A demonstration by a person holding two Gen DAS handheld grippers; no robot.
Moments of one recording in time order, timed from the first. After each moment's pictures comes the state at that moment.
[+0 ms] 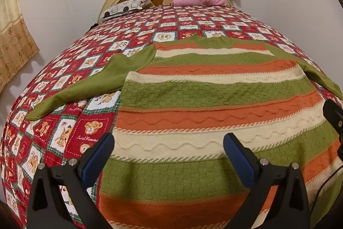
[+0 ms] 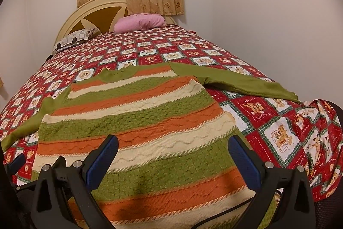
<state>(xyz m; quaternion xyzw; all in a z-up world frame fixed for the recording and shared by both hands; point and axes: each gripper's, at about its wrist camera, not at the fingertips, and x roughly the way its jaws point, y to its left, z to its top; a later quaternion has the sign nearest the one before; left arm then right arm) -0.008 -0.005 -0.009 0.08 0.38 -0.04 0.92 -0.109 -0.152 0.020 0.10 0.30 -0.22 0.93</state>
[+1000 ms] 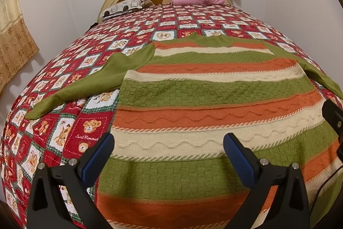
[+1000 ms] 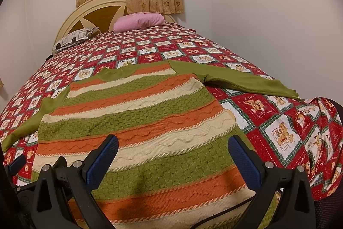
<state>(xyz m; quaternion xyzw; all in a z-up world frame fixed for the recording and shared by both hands) -0.009 -0.008 -0.012 0.08 0.38 -0.04 0.92 -0.109 -0.151 0.017 0.10 0.30 -0.22 0.92</state>
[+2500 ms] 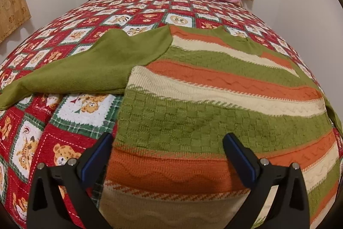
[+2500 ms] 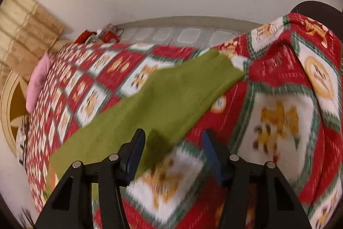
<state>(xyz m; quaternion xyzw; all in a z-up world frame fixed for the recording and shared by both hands) 0.084 0.030 -0.049 -0.02 0.43 -0.06 0.90 -0.101 -0.540 -0.046 0.45 0.31 -0.40 0.73</state>
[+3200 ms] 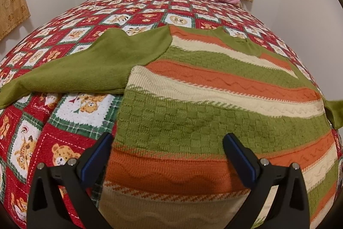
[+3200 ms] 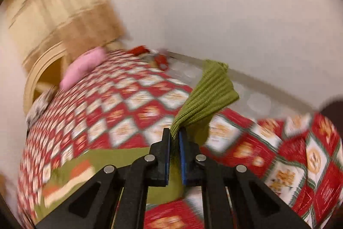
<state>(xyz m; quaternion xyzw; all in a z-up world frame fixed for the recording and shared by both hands) 0.085 0.030 -0.050 -0.02 0.43 -0.06 0.90 -0.056 -0.427 0.107 0.23 0.25 -0.27 0.90</state>
